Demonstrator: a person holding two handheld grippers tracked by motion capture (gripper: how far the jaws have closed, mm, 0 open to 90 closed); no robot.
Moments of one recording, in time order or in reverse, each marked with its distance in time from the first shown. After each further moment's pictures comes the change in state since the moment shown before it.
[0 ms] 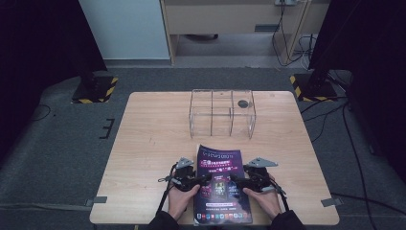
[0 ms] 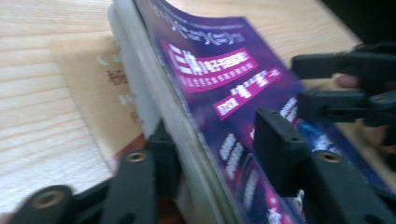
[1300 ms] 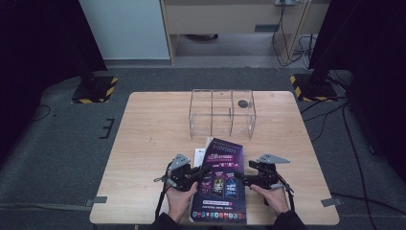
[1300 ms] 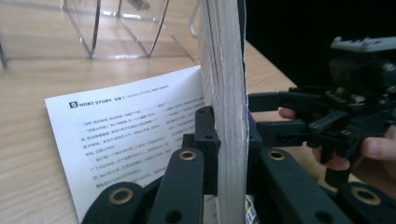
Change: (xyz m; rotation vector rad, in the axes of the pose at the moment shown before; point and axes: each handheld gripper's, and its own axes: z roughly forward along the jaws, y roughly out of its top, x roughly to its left) left arm -0.030 0.022 -0.041 -0.200 -0.083 0.049; right arm -0.017 0.010 -0.020 -0.087 0.098 0.062
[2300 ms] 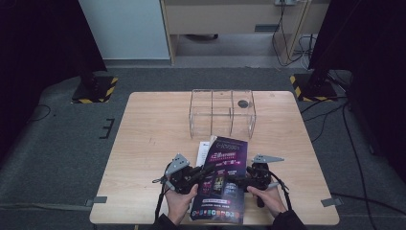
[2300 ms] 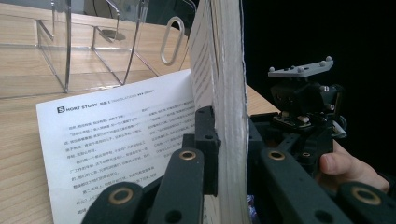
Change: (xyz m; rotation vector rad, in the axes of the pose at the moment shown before) left arm -0.016 0.007 -0.012 -0.074 -0.075 0.051; right arm 0.009 -0.001 0.014 0.015 0.284 0.066
